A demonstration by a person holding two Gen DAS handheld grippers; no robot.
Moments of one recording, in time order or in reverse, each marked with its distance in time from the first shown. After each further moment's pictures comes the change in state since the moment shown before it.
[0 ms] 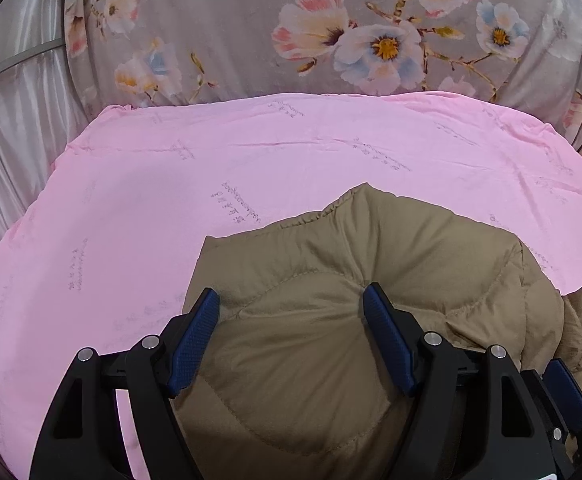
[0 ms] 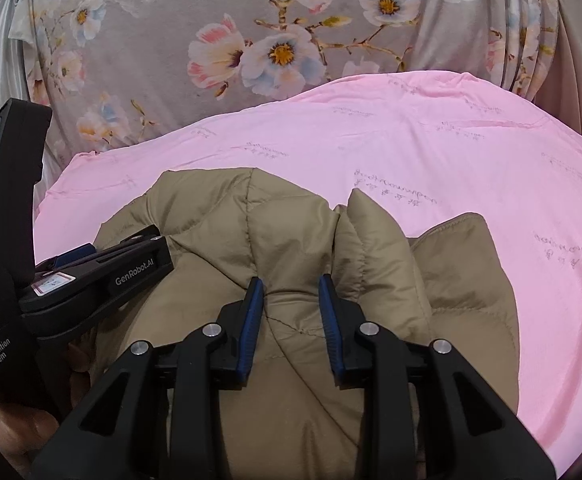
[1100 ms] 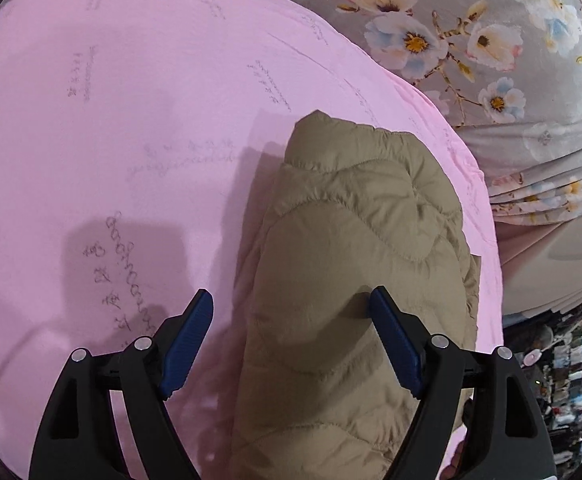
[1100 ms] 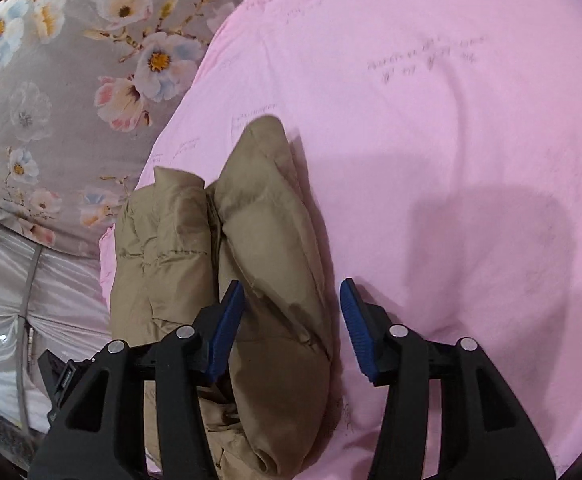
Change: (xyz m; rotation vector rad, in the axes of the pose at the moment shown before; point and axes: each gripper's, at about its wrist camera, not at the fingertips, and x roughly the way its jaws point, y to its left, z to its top) left arm -0.025 0.148 -0.060 -0.435 0.357 -0.573; right arm -0.035 -0.170 -0.052 0.664 0.333 0.262
